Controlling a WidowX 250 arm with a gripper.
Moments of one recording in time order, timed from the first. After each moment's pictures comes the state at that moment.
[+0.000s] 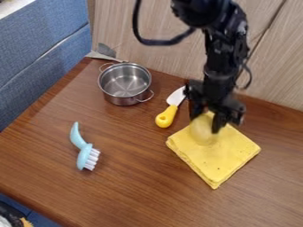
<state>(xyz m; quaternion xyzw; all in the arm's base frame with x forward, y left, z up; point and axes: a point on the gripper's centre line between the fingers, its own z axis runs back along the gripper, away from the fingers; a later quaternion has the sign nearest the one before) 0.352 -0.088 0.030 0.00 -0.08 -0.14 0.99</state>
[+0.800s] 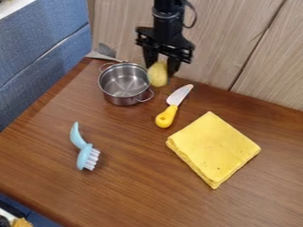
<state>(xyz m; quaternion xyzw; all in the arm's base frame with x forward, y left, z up) 0.396 0.023 0.052 0.04 -0.07 -0.03 1.00</state>
